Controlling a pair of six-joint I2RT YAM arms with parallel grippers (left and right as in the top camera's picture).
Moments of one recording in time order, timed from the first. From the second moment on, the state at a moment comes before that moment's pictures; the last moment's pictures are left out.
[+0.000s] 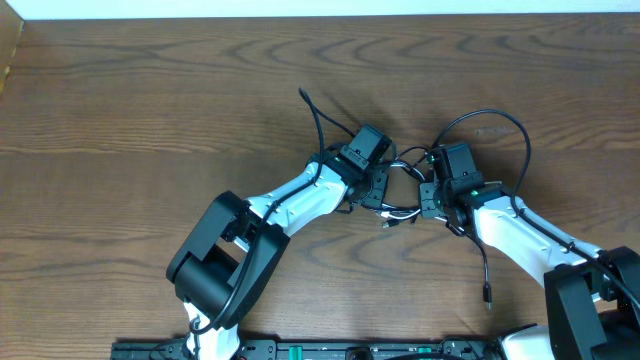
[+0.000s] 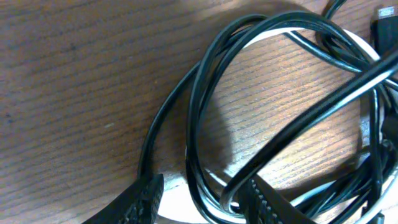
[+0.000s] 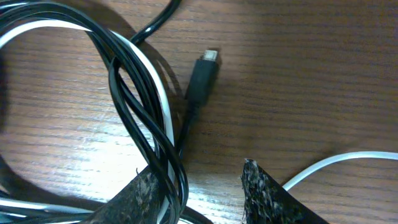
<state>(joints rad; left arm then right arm) -0.68 1.95 1.19 -0.41 0.12 -0.41 0.33 1.58 0.72 -0.28 0.09 0.23</state>
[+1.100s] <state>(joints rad) -0.69 1.97 1.21 -0.44 0.08 -0.41 0.33 1.58 0.72 -0.17 0.12 0.13</state>
